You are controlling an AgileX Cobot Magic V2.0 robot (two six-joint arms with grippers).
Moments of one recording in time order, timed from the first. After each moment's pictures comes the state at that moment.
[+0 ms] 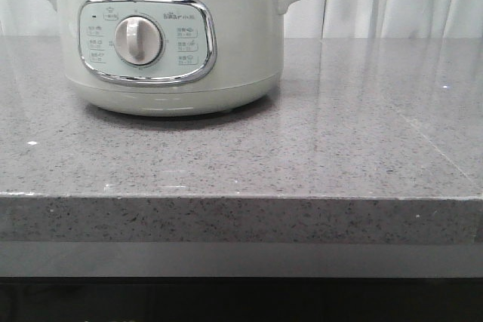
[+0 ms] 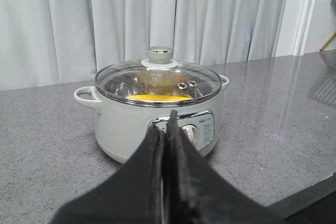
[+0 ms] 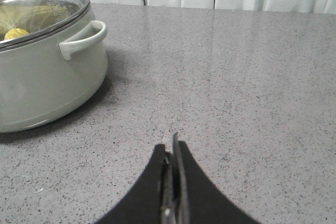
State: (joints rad) left arm -0.46 0.06 -0.60 -0.08 0.63 0.06; right arm 0.17 0.51 -0.48 0.21 0.27 -0.11
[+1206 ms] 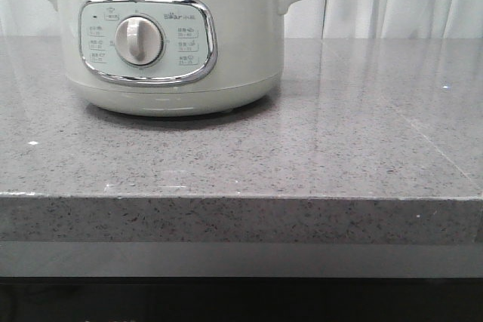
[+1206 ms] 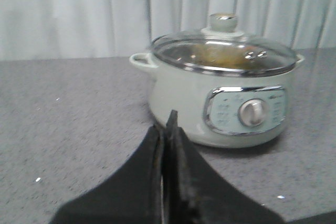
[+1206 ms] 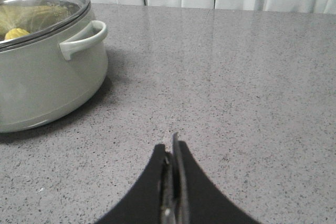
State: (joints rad) left arm -0.24 0.03 -0.39 -0.08 0.50 0.06; right arm 0.17 0.51 -0.48 0.21 0.27 -0.11
